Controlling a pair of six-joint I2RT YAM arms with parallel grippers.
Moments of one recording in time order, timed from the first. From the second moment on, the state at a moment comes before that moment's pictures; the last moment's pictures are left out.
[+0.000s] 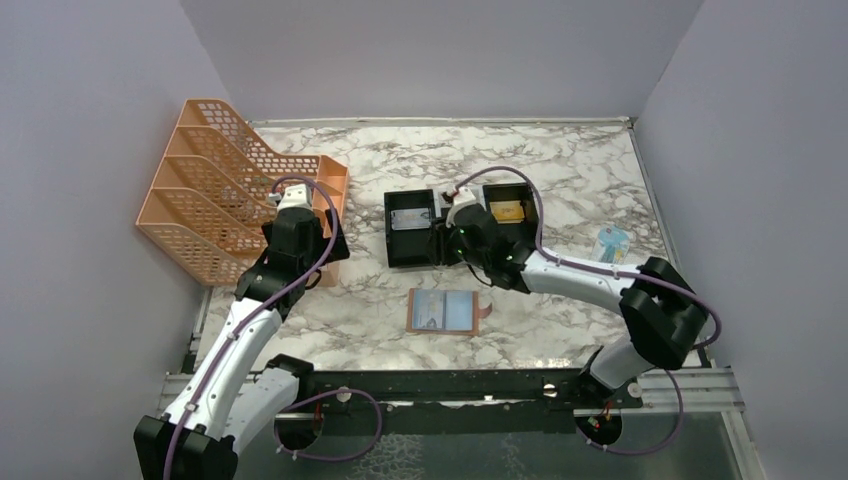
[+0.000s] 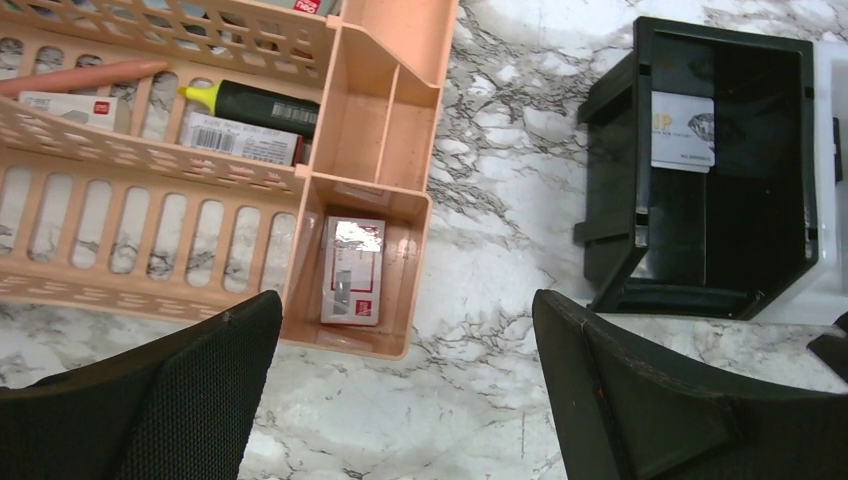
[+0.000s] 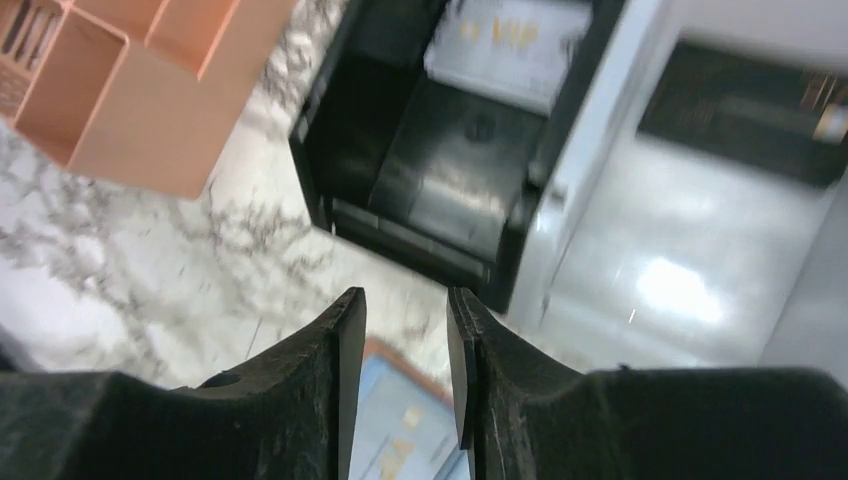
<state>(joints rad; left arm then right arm) -0.29 0.85 0.74 -0.51 -0.29 -0.37 0.86 1.58 0.97 0.09 0.13 0.37</state>
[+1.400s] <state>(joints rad) -0.77 1.29 0.58 -0.12 0.23 -0.57 0.86 1.45 0.49 0.29 -0.16 0.83</state>
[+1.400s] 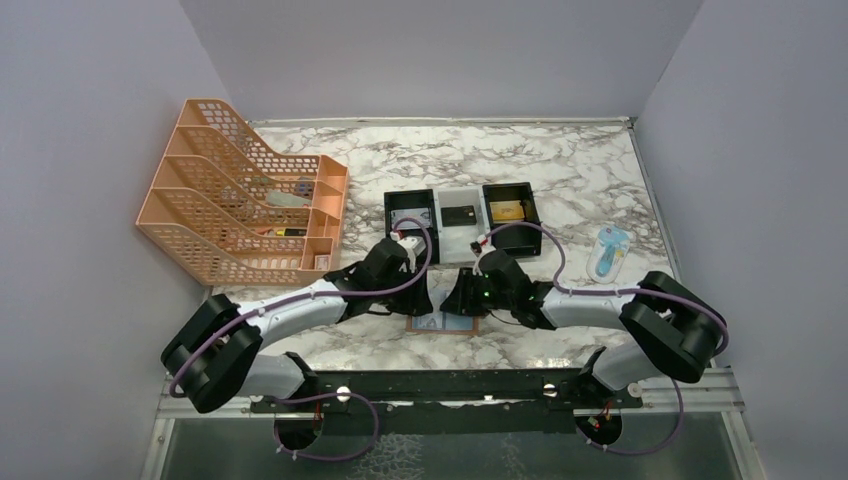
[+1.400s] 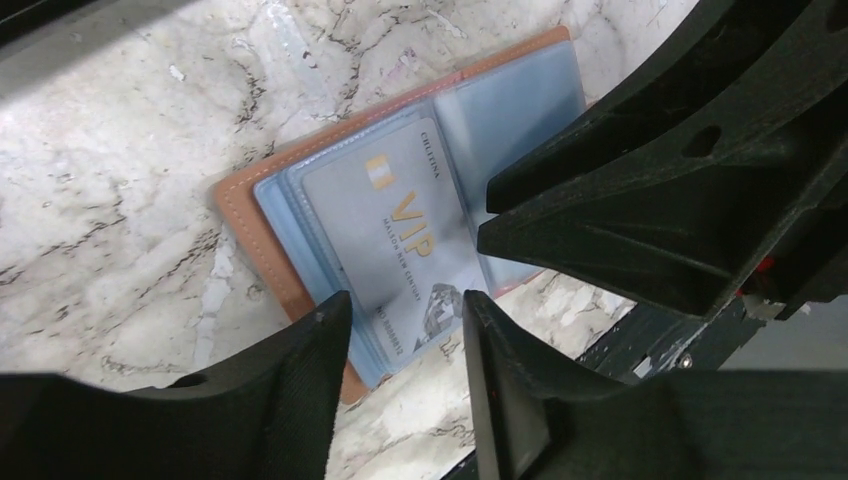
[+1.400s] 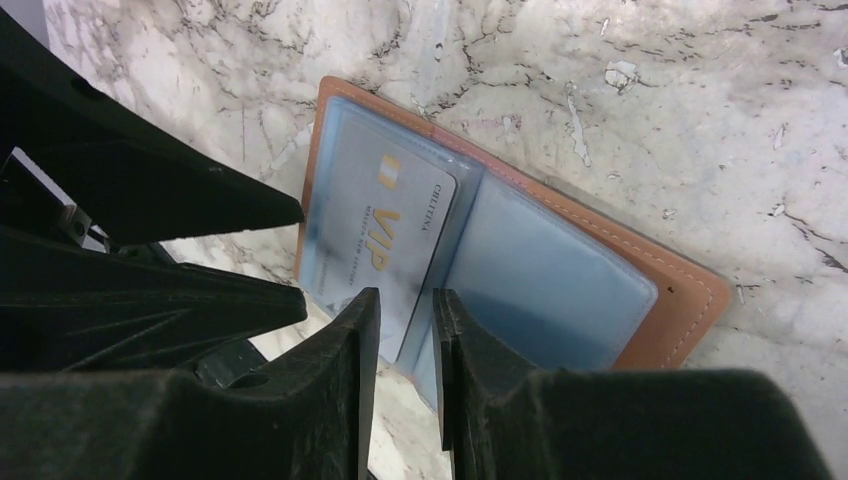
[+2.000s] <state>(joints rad) -0.86 1.32 0.51 0.01 0.06 -0.69 0.86 1.47 0.47 0.30 -0.15 0.82</state>
